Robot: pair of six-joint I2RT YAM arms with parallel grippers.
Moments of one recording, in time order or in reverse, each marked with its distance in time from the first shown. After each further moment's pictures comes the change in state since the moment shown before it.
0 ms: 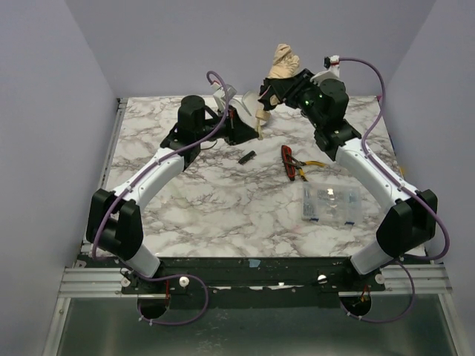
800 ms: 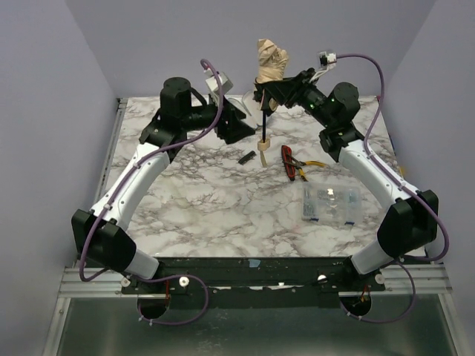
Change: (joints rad) left arm 0.028 -0.112 0.157 -0.350 0.066 0.376; right arm -0.053 -0.008 -0.051 0.288 -0.402 -0.198
